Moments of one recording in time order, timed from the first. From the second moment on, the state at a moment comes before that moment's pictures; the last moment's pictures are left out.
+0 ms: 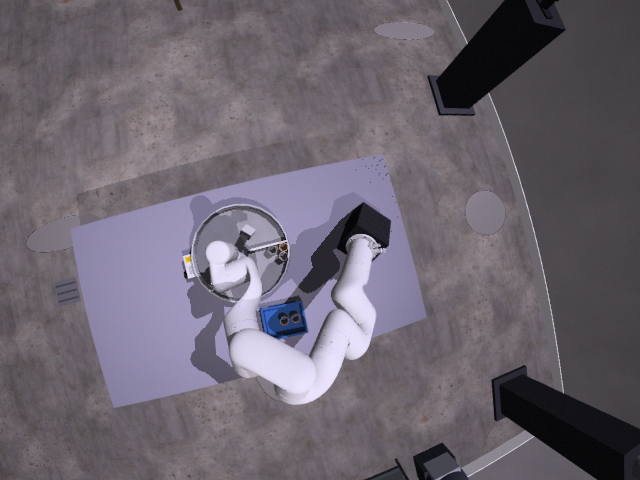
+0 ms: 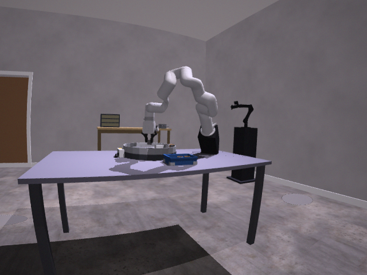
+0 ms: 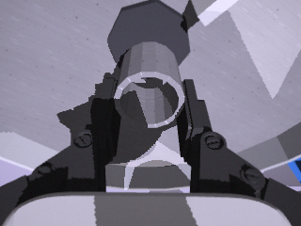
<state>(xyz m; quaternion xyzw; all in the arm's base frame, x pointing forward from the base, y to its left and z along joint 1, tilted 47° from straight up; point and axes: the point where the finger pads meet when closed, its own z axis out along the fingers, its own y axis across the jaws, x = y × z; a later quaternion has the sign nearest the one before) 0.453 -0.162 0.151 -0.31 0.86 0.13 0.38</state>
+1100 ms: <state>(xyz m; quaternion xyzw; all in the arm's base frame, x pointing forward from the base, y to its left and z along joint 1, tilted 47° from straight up) 0.463 -0.154 0.138 -0.31 0.86 0.13 0.38</state>
